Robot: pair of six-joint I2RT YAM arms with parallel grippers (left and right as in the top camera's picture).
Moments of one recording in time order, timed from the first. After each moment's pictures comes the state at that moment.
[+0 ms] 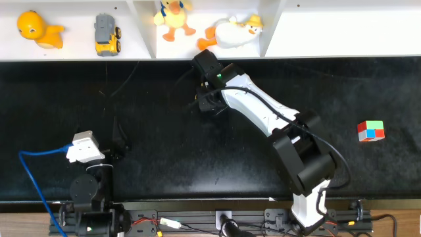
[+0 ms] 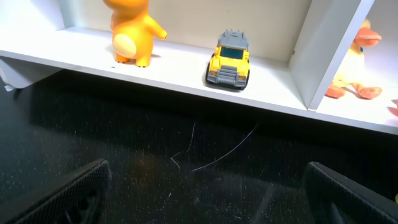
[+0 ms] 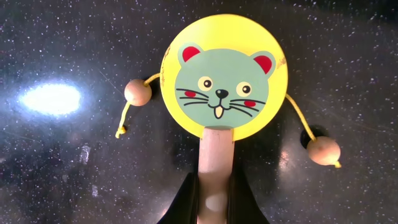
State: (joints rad) left arm 0.05 0.01 0.02 -0.08 -0.13 -0.15; right arm 0.62 2.03 1.46 -0.77 -0.06 0.41
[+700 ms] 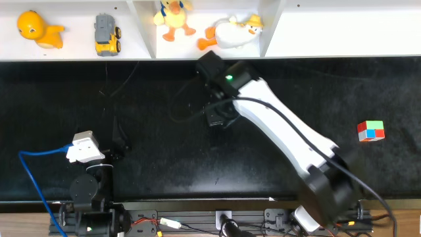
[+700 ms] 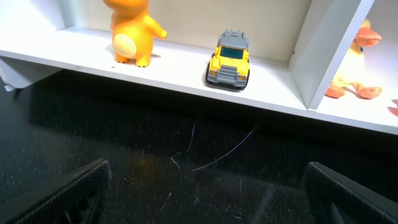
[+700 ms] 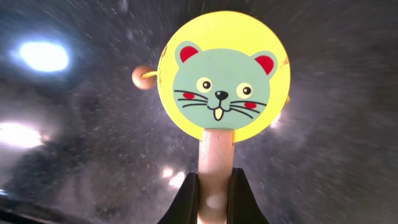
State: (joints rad) left arm 0.05 0.01 0.02 -0.08 -0.13 -0.15; right arm 0.65 1.76 1.52 -1.20 -0.09 0.42
